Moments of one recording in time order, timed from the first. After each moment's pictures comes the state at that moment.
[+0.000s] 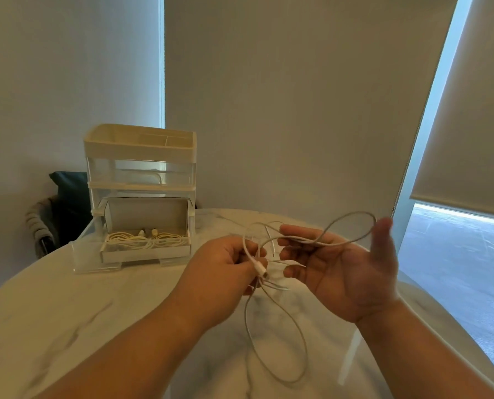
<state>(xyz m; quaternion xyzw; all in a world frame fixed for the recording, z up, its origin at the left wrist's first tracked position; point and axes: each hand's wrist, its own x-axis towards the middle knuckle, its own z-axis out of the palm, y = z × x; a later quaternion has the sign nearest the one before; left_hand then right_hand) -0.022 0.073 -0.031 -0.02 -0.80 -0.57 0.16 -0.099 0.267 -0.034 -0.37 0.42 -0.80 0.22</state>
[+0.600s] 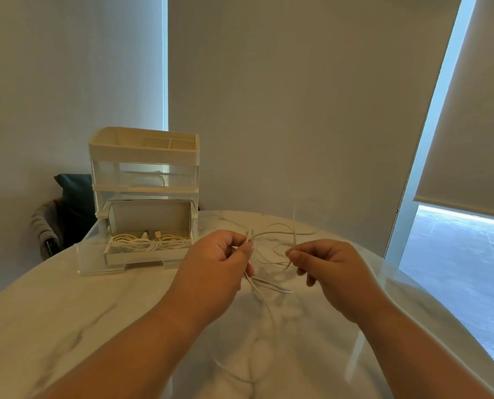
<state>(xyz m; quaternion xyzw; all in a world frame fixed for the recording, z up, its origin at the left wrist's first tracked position) -0.025 0.063 -0.033 -0.02 -0.81 -0.54 0.24 -0.093 0.256 -0.035 -0.23 0.77 -0.59 -0.08</state>
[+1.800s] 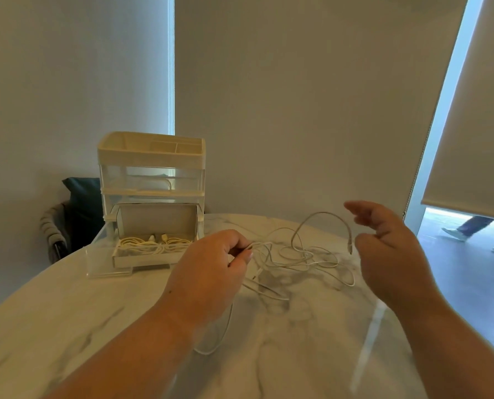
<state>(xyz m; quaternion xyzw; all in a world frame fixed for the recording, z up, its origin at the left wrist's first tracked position) -0.030 0.047 -0.036 -0.03 -0.87 -0.37 0.32 -0.092 0.284 -0.009 -0.17 0.79 -0.50 -0.30</state>
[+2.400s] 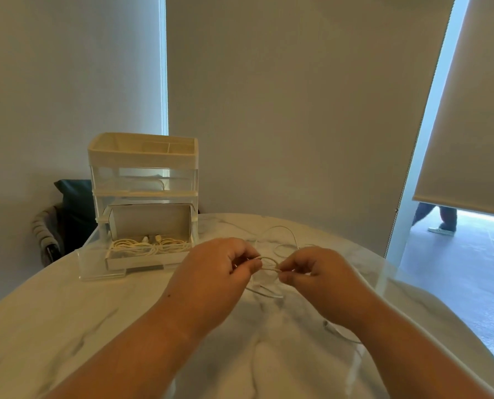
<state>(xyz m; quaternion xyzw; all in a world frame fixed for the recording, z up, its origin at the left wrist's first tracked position) -0.025 0.054 -0.034 -0.07 -0.89 -0.36 0.29 -0.084 0.248 -0.035 -0.25 0.89 -0.37 -0.11</state>
